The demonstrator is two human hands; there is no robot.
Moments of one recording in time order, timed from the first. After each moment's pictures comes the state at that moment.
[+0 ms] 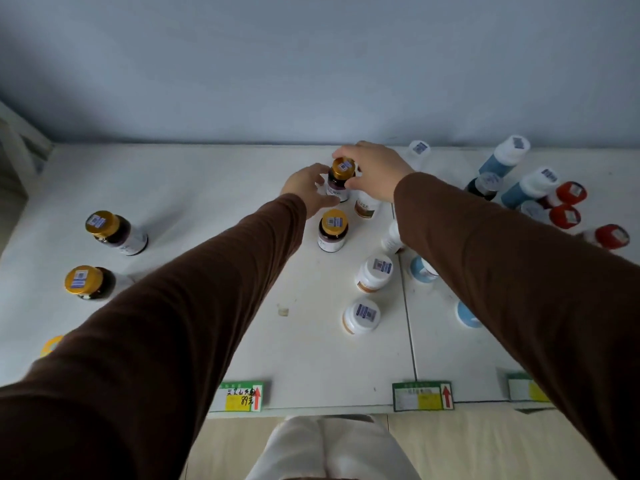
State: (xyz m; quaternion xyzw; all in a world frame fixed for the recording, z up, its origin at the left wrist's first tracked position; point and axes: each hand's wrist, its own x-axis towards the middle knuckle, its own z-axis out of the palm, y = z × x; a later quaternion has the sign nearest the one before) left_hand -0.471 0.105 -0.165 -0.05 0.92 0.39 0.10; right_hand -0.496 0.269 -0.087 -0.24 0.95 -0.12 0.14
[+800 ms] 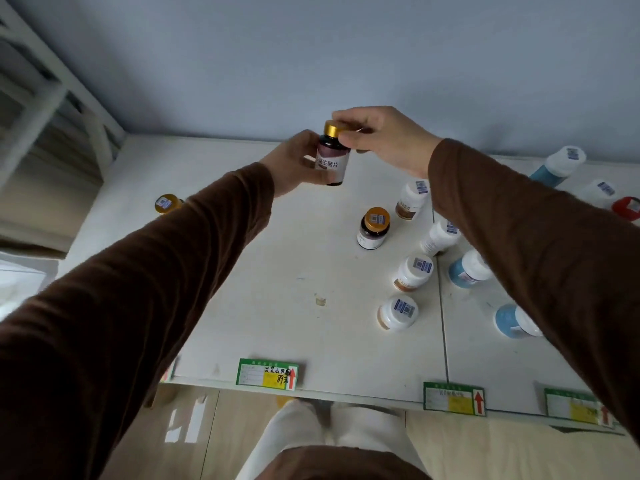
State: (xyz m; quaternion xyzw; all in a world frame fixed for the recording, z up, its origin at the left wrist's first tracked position) left_hand -0.422 0.021 -0.073 -0.03 0.80 0.59 0.12; right_hand -0.487 0.213 -0.033 -0.25 0.82 -0.46 0.22
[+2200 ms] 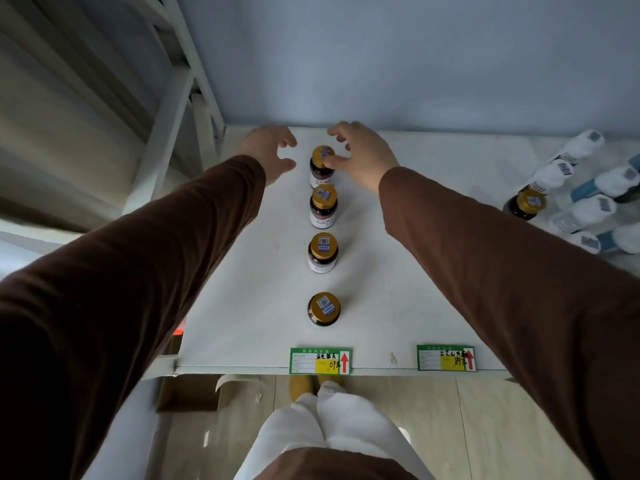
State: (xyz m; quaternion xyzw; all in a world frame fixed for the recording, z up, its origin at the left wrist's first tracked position) left_hand -0.361 -0.280 -0.090 -0.04 0.97 0.23 0.01; right_hand -0.402 -0.081 -0.089 -0.21 0.94 -0.25 0.08
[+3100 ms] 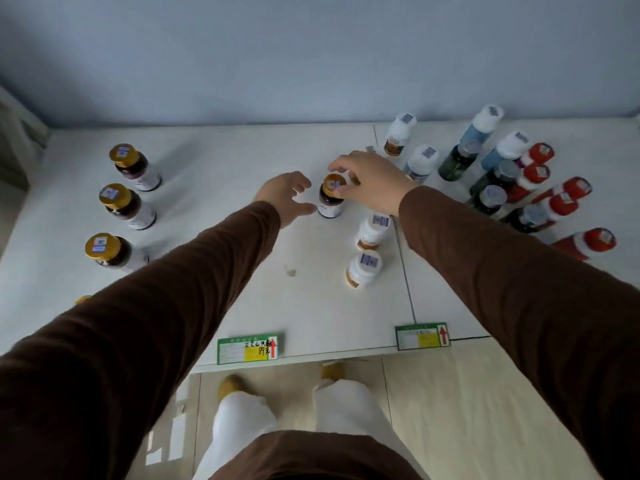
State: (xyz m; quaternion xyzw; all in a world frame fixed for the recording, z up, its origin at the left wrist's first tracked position) left_hand -0.371 0.070 -0.139 0.00 0.93 0.35 0.11; right_hand -0.396 0.268 -0.071 -0.23 0.95 -0.17 0.15
